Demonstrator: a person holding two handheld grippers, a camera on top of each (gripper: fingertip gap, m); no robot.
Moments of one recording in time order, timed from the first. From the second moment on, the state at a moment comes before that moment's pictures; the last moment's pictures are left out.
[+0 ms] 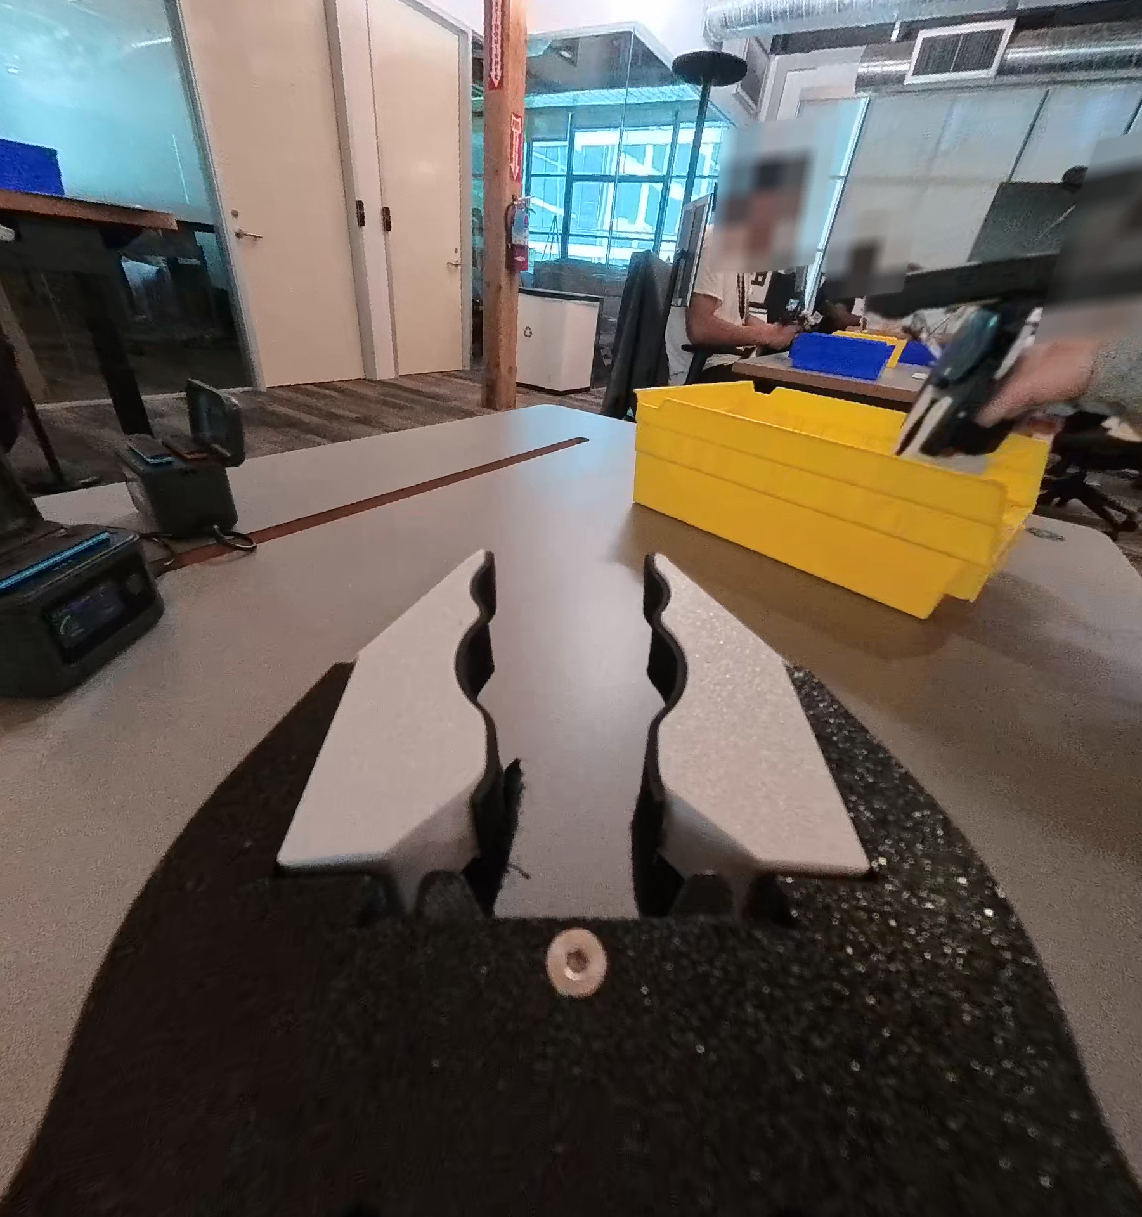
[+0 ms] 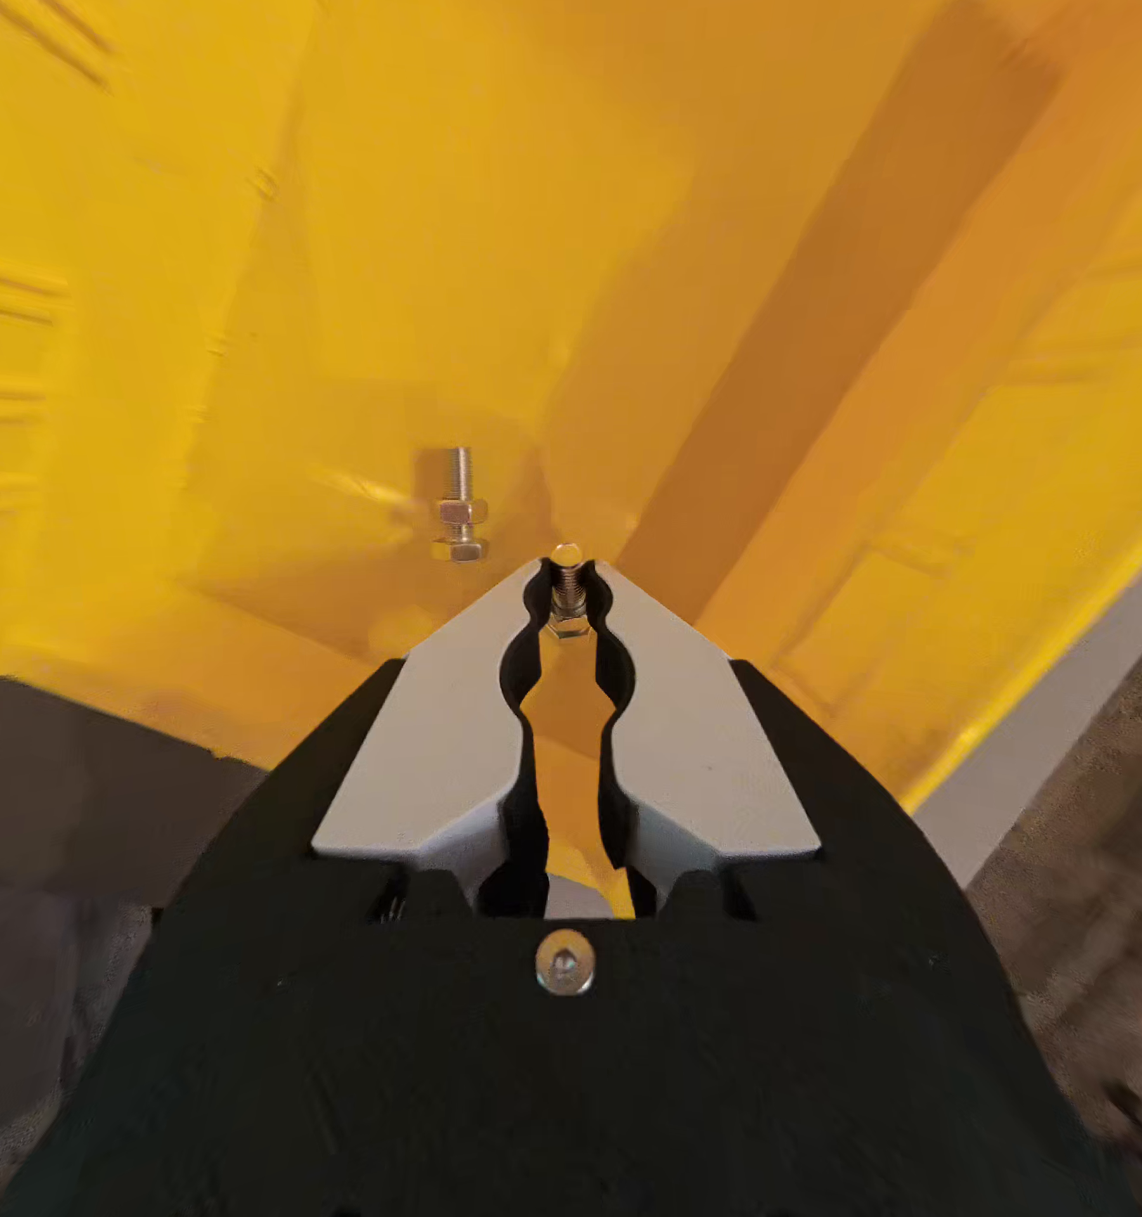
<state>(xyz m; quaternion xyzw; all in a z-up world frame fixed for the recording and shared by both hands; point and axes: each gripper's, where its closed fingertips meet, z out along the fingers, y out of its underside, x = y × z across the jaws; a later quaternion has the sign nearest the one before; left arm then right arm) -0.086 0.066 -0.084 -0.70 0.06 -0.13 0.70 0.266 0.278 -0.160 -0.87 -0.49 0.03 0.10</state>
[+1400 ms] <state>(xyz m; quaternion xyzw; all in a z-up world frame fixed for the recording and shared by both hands) -0.121 0.073 -0.105 -0.75 0.01 0.04 0.65 -0.047 0.168 -0.105 -0.61 -0.44 0.27 0.60</state>
